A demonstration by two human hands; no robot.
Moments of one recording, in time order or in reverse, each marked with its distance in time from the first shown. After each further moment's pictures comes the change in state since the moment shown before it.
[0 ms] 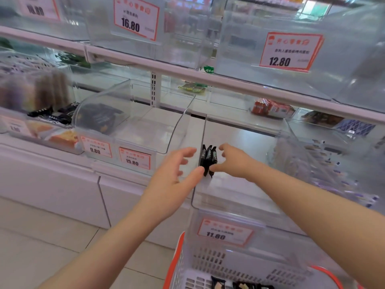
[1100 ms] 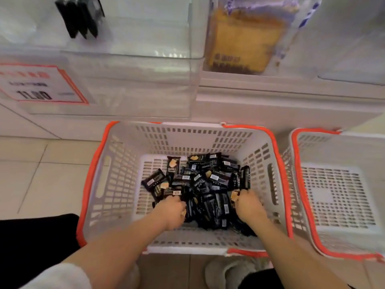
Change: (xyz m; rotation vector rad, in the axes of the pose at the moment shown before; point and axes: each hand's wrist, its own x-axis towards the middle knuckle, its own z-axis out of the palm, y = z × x) left_hand -0.234 -0.168 0.271 0.906 -1.313 -0.294; right_hand -0.273 0.342 0.241 -0.223 -0.440 0.473
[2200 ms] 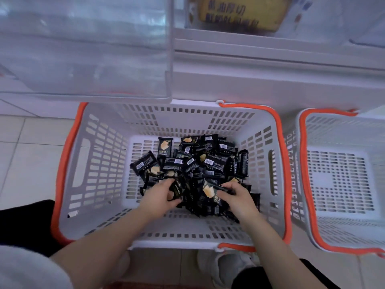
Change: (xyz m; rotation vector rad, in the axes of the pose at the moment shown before) left_hand 0.019 -0.009 0.029 -0.500 0.223 -0.170; right_hand -0.022 -0.011 0.004 1.194 -0.106 0.195
